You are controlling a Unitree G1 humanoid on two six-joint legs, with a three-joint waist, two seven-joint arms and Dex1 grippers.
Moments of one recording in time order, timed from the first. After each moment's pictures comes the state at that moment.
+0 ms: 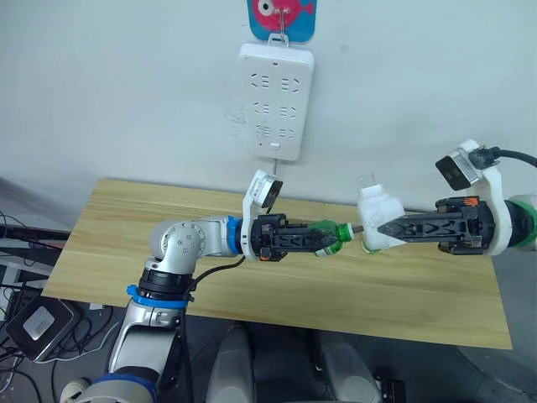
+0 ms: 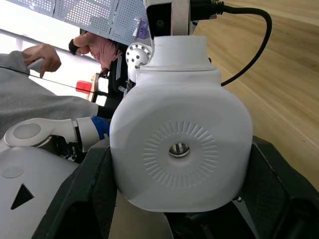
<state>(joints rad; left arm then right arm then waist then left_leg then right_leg) -0.64 0.32 -0.04 0.00 -1.03 1.22 -1.08 -0.60 -1.19 0.00 -0.06 1.94 1.35 0.51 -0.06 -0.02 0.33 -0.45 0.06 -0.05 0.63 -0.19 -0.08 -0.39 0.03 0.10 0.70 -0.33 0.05</state>
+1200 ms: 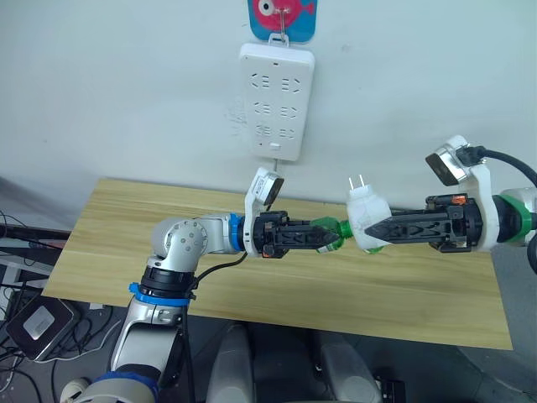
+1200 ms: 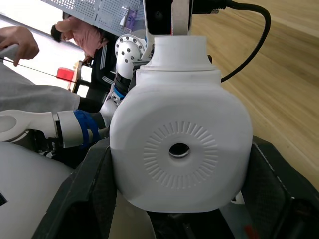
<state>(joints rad) -0.65 0.30 -0.05 0.01 -1.00 1.19 -1.09 -0.64 -1.19 0.02 -0.14 1.93 1.32 0.44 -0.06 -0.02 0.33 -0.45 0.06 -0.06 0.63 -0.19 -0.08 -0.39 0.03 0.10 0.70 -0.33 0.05</state>
